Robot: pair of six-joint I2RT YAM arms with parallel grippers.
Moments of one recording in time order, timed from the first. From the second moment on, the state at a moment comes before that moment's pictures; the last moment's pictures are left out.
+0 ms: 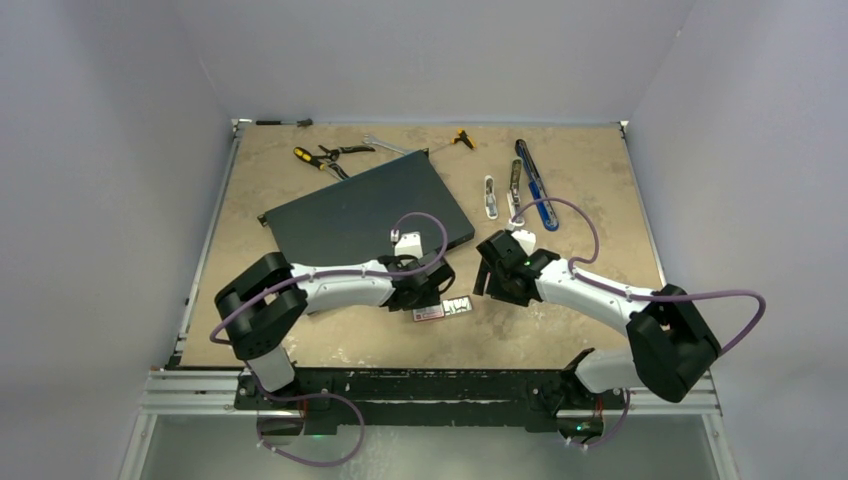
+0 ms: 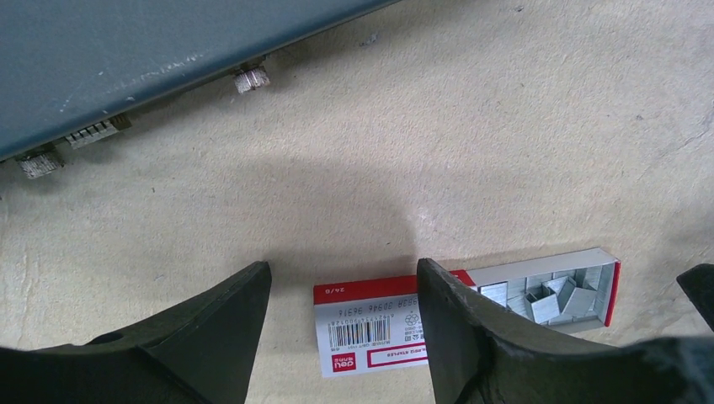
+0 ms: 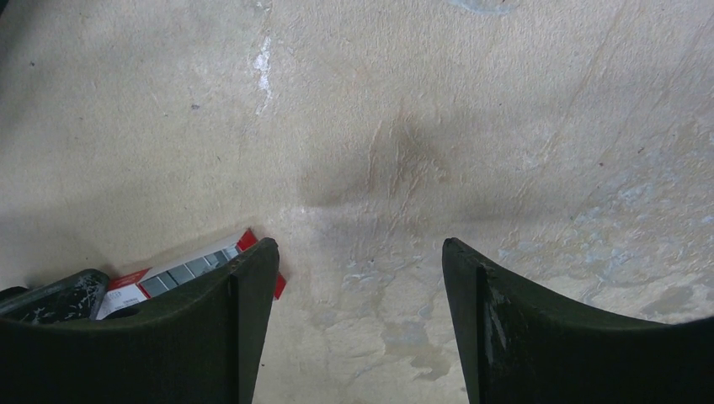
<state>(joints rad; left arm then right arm) -1.02 1.70 0.99 -0.50 -0.40 -1.12 0.69 1.35 0.73 -0.57 0.27 0.90</state>
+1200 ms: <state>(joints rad) -0.93 1.34 0.78 -0.63 -0.29 -1.03 0.68 1.47 0.79 -0.57 0.20 0.66</state>
